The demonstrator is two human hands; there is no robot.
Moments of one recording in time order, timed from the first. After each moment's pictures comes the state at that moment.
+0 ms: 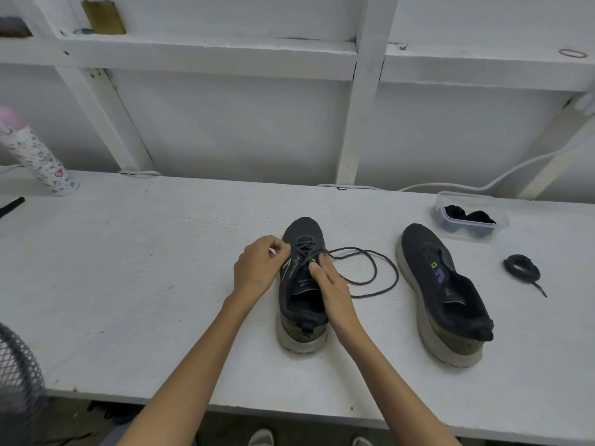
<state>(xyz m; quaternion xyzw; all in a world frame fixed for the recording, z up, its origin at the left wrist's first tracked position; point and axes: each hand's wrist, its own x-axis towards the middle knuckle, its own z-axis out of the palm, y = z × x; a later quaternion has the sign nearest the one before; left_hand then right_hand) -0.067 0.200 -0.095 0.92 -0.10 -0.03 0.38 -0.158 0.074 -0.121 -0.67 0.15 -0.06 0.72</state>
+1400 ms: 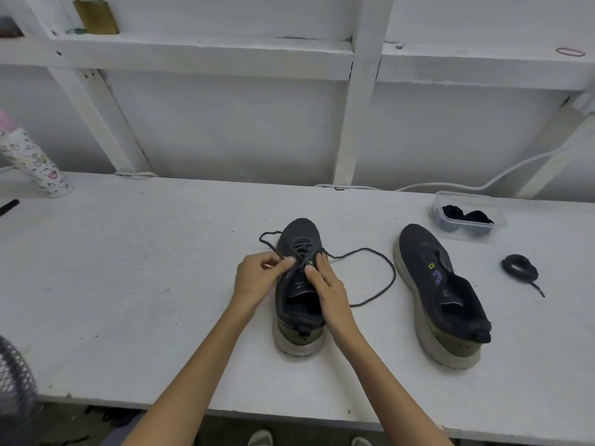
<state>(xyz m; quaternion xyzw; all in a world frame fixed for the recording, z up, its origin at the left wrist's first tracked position) -0.081 0.201 -0.102 0.81 -0.04 -0.11 0.57 -0.160 0.074 -0.120 -0.68 0.18 -0.06 0.71</state>
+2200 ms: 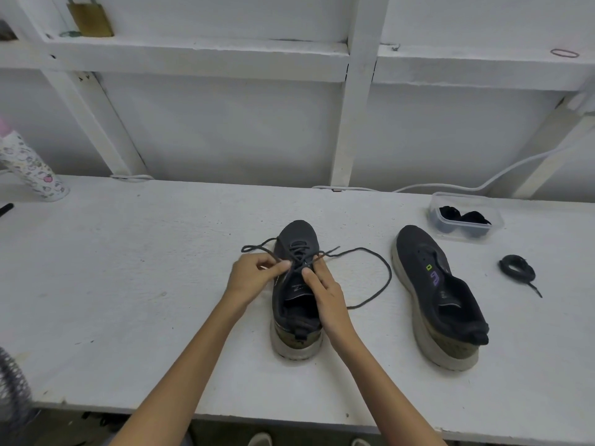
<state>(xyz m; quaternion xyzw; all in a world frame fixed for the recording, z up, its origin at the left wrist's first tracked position) -0.072 0.206 -0.094 0.84 -0.07 -0.14 0.53 -0.161 0.077 -0.115 -0.69 0.17 -0.06 0.70</state>
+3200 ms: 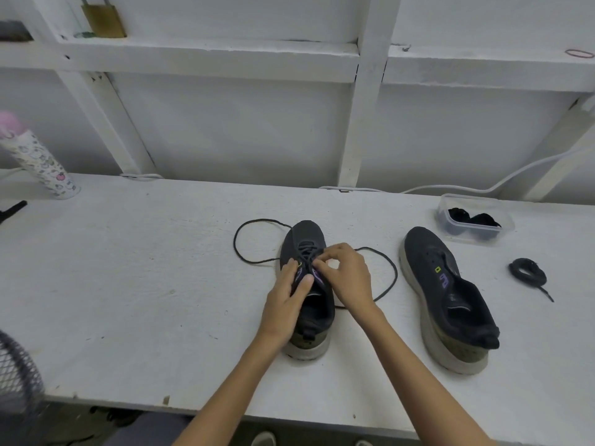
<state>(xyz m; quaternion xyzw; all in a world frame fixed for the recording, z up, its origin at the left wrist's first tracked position) -0.133 0.182 -0.109 0.77 -0.05 -0.16 0.61 -0.132 0.039 -0.096 -0.89 0.16 -0.10 0.42</state>
